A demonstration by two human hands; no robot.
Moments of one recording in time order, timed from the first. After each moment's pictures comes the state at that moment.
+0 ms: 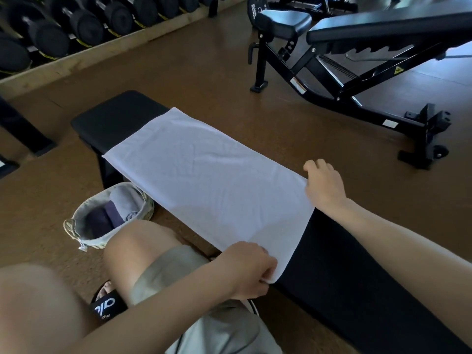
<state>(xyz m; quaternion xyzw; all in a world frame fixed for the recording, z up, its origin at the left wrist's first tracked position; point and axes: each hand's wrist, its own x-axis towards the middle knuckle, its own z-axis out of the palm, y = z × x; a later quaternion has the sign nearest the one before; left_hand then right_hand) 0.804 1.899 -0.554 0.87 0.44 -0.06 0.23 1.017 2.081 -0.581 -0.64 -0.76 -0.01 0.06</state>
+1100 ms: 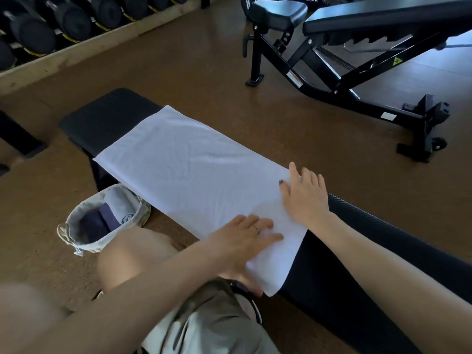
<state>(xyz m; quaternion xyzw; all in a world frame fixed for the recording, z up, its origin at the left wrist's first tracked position) 0.779 1.944 -0.555 0.90 0.38 -0.16 0.15 0.975 2.053 -0.597 -0.67 -0.74 0.04 0.03</state>
